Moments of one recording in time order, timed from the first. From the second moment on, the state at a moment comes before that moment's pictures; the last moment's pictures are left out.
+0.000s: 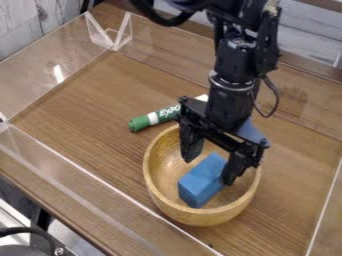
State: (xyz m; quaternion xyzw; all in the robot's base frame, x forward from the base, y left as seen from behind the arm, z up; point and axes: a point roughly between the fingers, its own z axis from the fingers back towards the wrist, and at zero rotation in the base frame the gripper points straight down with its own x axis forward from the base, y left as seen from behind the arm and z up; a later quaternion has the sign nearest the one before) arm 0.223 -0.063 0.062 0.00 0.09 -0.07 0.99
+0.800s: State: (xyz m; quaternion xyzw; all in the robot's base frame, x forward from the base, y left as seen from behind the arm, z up) arm 0.223 -0.063 0.059 0.00 0.09 -0.07 0.99
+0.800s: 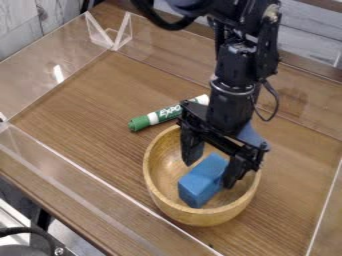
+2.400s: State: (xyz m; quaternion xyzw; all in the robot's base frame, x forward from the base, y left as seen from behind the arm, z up) arm 0.219 -0.057 0.046 0.02 0.10 -0.06 0.99
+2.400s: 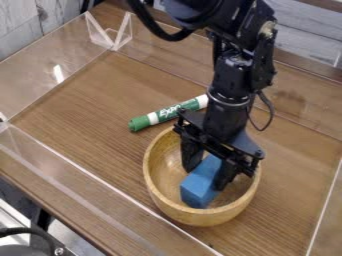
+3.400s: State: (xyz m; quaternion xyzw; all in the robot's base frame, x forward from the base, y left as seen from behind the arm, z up) arm 0.218 -0.056 0.048 0.03 0.10 -0.04 0.99
